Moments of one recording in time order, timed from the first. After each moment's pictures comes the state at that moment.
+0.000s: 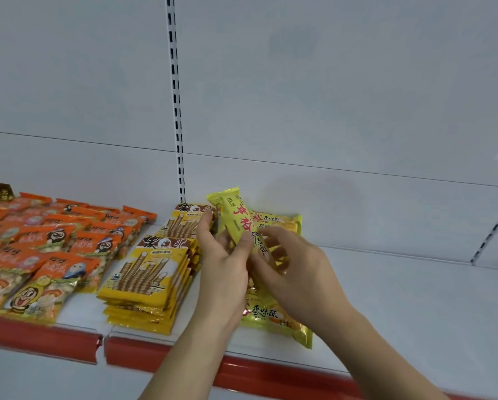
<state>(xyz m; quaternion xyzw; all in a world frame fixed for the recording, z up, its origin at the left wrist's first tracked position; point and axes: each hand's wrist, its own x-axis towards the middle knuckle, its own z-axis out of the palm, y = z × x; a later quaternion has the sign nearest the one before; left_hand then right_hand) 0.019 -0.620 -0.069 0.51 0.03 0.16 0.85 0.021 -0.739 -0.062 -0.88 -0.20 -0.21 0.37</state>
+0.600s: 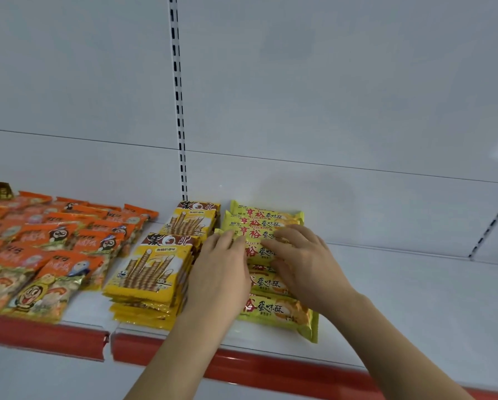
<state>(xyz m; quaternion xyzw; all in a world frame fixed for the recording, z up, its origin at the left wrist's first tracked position) 0.025 -0.587 -0.082 0.97 -0.03 0.17 0.15 0.066 -0.764 -0.093 -0.92 -0.27 -0.25 0.10</state>
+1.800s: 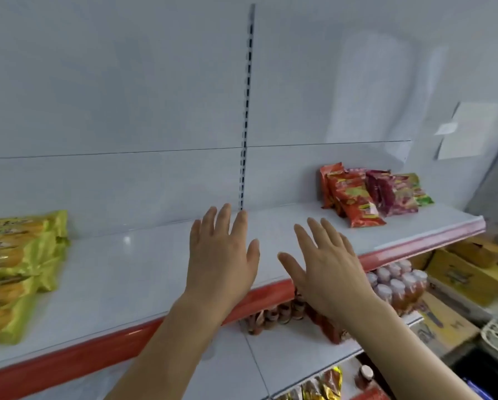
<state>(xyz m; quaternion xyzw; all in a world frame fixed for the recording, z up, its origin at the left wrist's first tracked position) -0.065 -0.960 -0.067 0.93 -0.28 0.19 0.17 -0.150 -1.123 -0.069 -0.98 0.15 -0.13 0.01</state>
